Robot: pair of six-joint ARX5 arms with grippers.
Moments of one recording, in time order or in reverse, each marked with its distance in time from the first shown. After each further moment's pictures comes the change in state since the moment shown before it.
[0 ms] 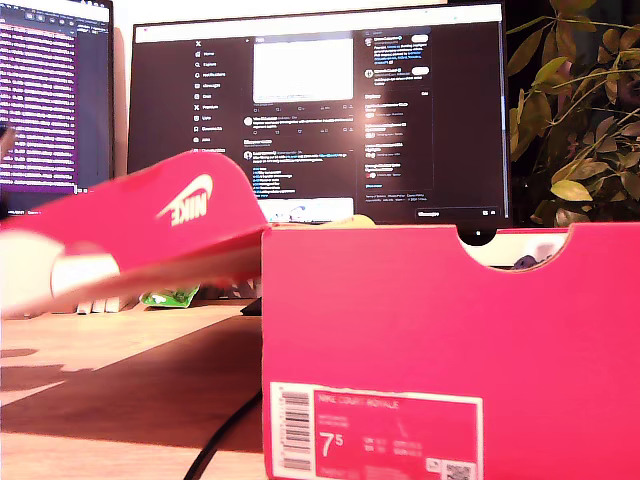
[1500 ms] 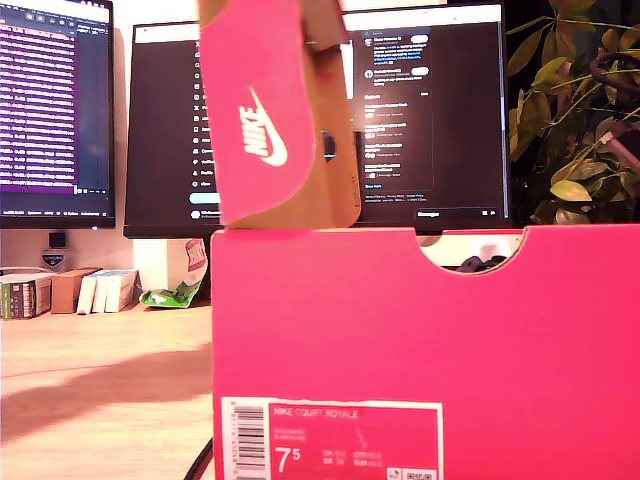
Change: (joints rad) left arm -0.631 -0.394 0.250 0.261 -0.182 -0.312; right arm 0.080 0.012 0.017 0.075 -0.039 0.045
